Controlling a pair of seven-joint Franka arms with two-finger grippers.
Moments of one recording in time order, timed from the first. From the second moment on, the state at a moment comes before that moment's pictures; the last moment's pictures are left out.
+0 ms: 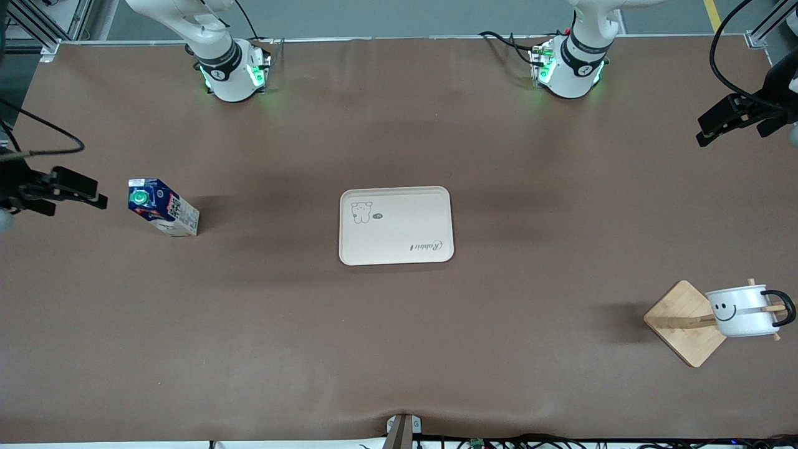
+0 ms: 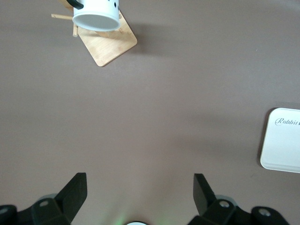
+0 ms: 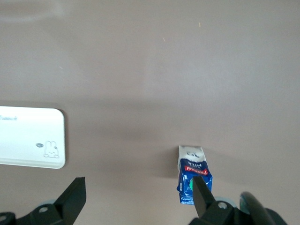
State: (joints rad) left arm 0.04 -0.06 -0.10 -1.51 0.05 1.46 -0.19; right arm 0.07 0.22 -0.12 -1.24 0.15 1.47 -0.12
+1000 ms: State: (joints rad) left arm 0.04 -0.05 -0.10 -1.52 0.05 1.46 -0.19; right arm 0.04 -0.12 -0.12 -1.52 0.06 1.38 -0.04
